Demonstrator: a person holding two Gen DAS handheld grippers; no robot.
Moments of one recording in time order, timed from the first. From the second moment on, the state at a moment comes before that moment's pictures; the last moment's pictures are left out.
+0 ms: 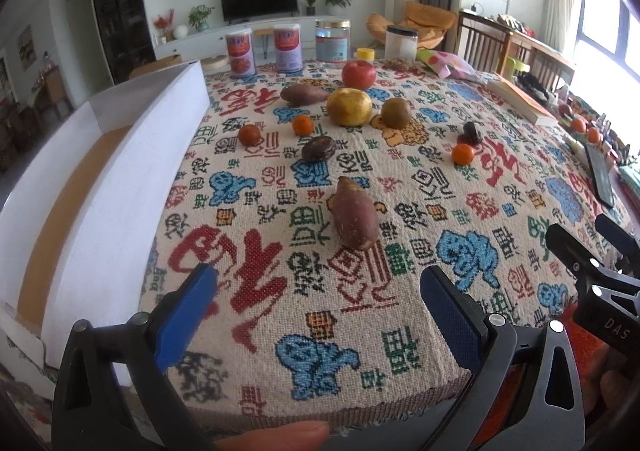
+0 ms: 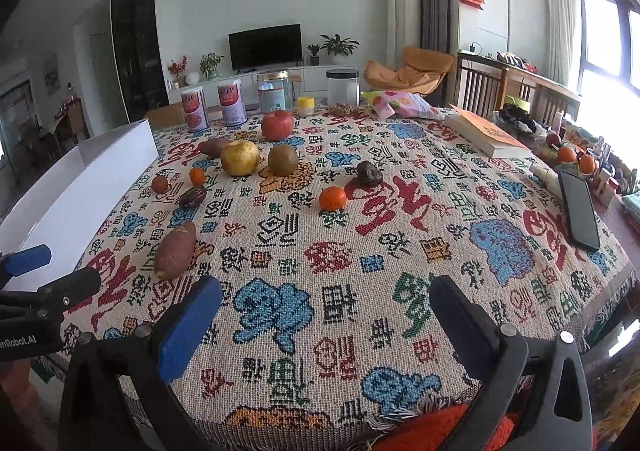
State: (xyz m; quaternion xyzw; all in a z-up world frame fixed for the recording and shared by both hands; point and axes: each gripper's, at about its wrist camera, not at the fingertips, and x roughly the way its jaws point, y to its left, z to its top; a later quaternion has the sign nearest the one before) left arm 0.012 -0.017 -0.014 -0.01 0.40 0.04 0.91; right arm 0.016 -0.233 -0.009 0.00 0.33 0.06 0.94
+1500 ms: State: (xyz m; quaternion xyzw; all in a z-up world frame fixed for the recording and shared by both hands) left arm 0.016 -0.028 -0.025 0.00 0.41 0.03 0.91; right arm 0.011 -0.237 -0.015 -0.02 0.32 0.04 0.95
